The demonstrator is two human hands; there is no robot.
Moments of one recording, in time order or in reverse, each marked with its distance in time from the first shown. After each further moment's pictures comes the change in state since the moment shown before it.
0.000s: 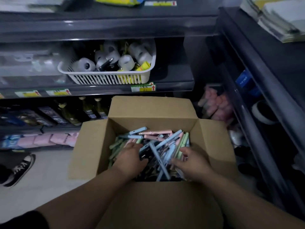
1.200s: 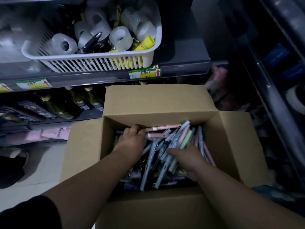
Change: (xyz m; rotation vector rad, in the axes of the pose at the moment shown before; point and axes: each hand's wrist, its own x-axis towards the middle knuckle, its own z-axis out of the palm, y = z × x) left_hand 0.089 -0.033 0.007 0.295 -0.061 0.106; right_hand 0.085 -0.016 0.062 0.640 0.035 0.359
